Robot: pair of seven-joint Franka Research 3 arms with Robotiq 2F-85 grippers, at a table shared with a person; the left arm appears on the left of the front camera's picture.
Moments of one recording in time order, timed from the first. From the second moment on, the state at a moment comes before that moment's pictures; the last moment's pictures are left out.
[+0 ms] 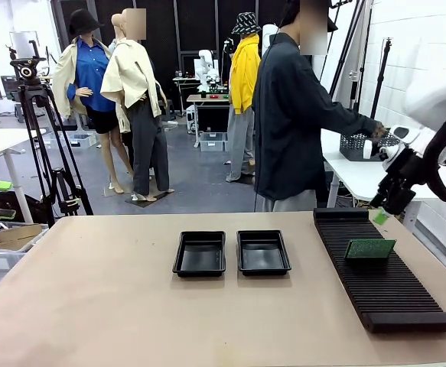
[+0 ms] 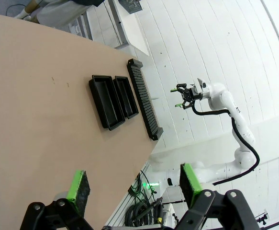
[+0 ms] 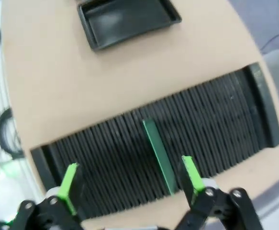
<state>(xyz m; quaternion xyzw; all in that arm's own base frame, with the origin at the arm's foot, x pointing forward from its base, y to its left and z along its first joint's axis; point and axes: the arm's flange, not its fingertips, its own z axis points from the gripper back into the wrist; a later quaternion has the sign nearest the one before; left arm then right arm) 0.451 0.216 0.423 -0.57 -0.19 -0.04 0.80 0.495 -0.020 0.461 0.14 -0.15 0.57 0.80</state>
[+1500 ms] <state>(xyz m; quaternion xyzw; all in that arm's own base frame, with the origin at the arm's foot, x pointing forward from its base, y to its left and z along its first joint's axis) 0.452 0.216 0.423 -0.57 -0.19 -0.04 0.80 0.514 -0.008 0.431 0.05 -0.04 0.64 0.76</state>
